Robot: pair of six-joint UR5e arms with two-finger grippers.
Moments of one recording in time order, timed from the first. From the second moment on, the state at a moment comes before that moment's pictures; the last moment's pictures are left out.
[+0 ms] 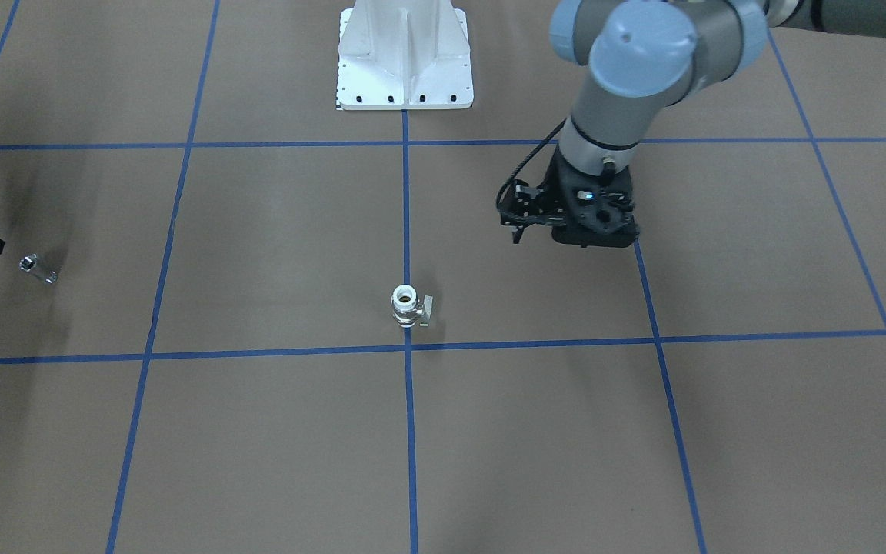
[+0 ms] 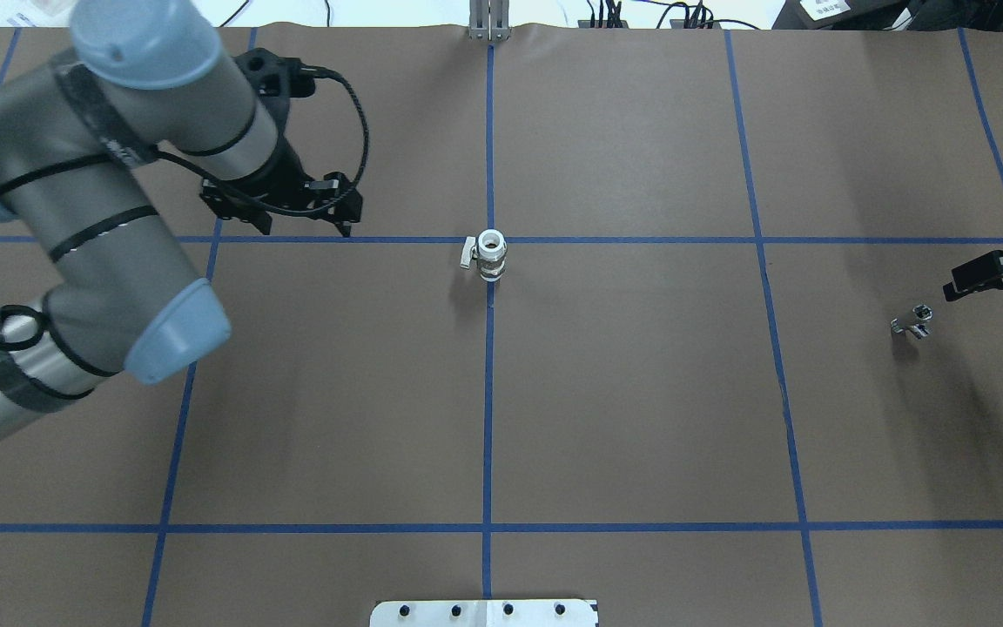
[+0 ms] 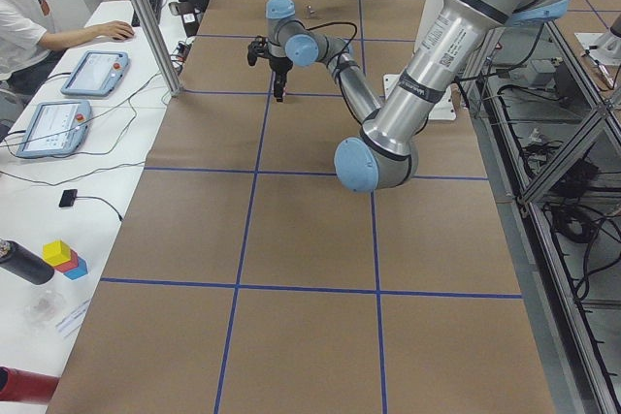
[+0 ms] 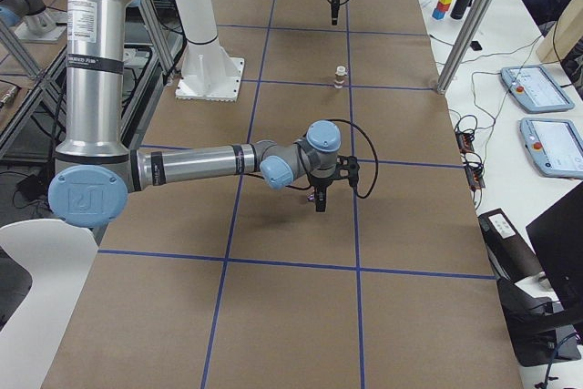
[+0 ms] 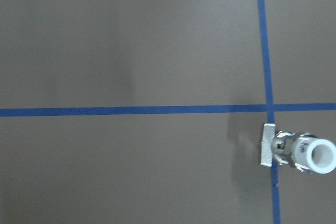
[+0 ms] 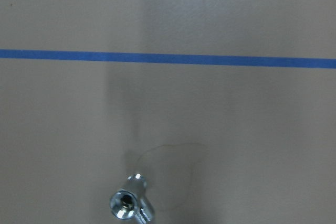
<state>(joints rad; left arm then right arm) -0.82 -2.14 -1.84 -1.48 -2.09 -0.91 1.11 -1.64 1.72 -1.16 2.27 0.61</state>
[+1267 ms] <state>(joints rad) -0.85 -2.05 -1.90 -1.47 -2.12 -0.85 1.02 -1.57 1.62 -1.14 2.24 0.62</state>
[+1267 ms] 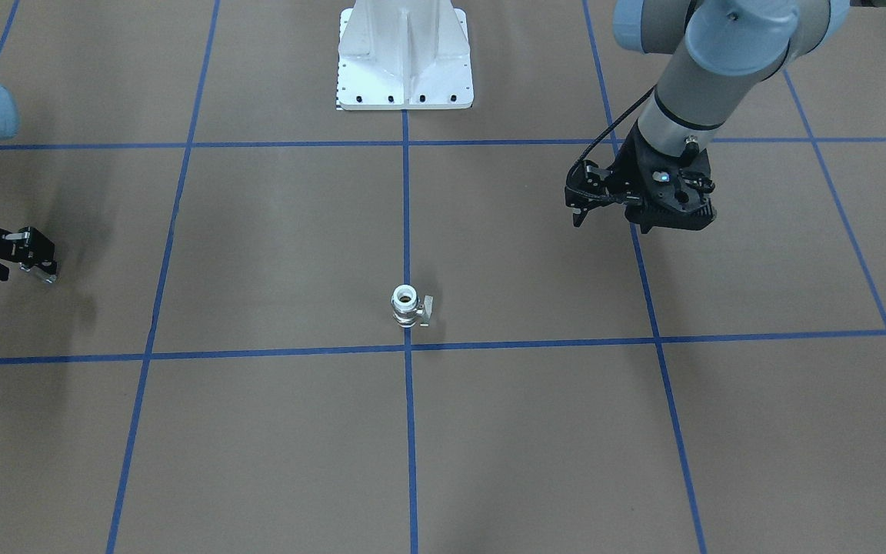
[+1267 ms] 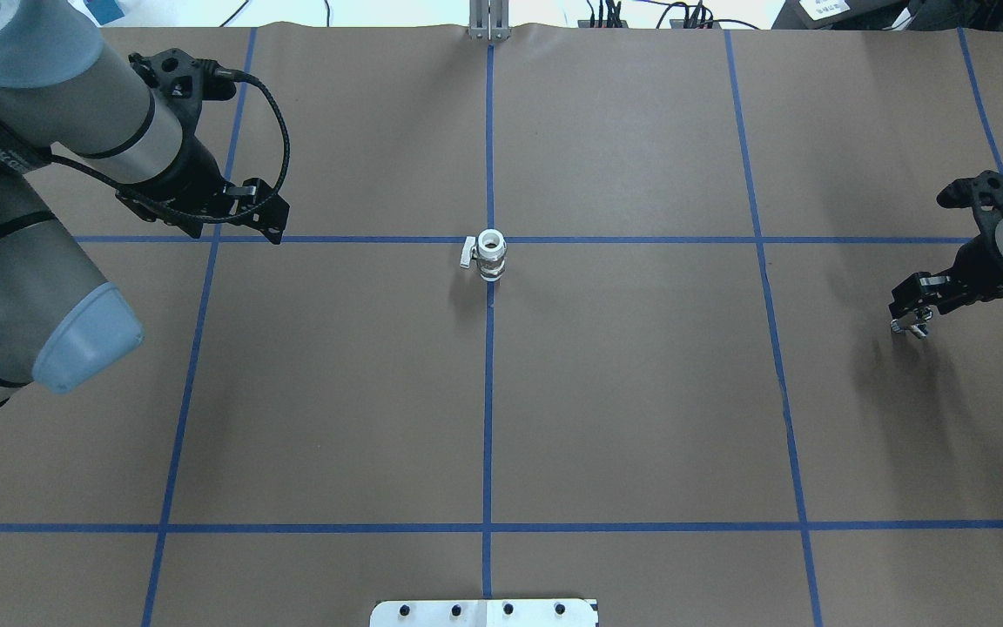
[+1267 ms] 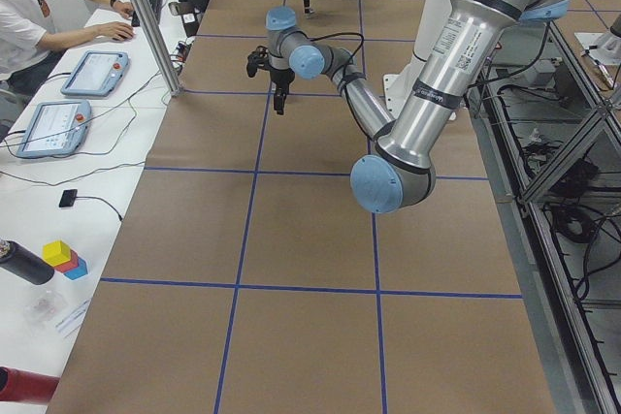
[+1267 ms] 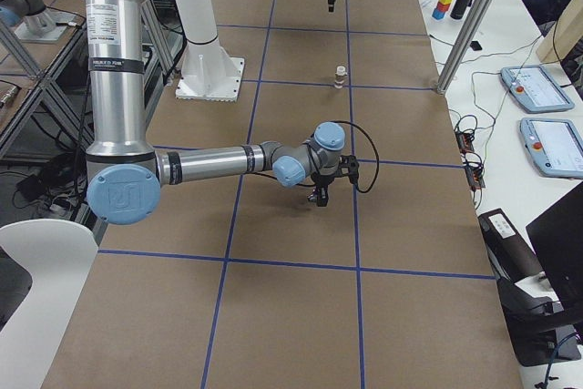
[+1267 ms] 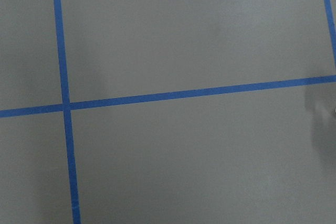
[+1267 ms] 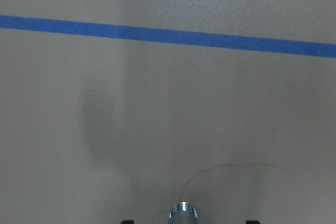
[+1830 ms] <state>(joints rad) -0.85 -2.05 -1.90 -1.47 -2.12 -0.85 1.02 -1.58 1.63 -1.14 2.25 0.62</state>
